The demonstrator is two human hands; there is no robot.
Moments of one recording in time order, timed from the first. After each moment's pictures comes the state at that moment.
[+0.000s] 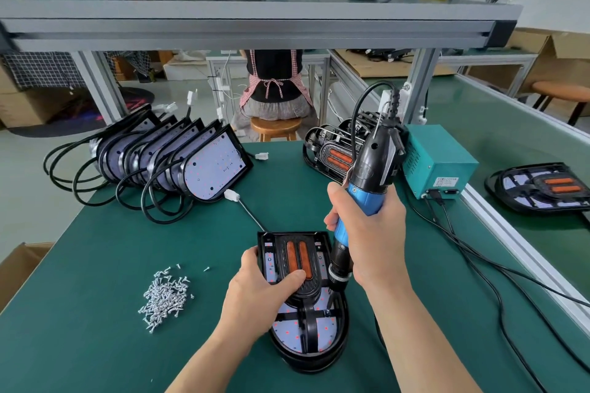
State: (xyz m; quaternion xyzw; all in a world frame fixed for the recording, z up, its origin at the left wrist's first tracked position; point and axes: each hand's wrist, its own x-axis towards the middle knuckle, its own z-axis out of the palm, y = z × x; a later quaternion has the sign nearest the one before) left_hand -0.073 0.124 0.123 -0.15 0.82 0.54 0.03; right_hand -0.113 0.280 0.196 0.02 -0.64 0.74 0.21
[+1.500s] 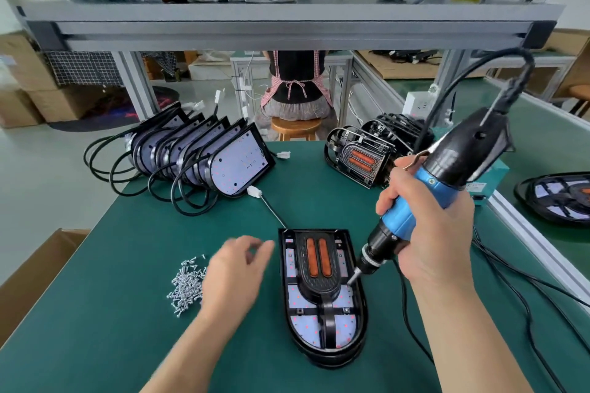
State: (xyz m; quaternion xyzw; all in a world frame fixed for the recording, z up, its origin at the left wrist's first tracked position) left_hand -0.084 0.078 0.131 -0.16 0.91 0.37 -0.10; right_hand -0.101 0.298 0.228 0.09 -0.53 0.81 0.22
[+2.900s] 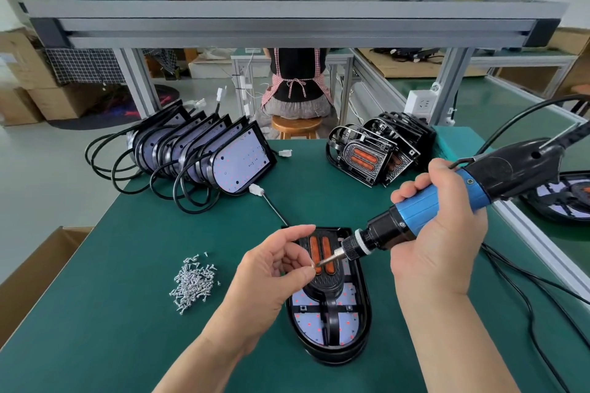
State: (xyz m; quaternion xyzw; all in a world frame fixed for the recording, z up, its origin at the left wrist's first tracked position) left_hand -0.049 0.108 0.167 0.06 0.71 0.70 -0.01; right_hand -0.089 0.287 0.221 0.01 -0.39 0.88 0.28
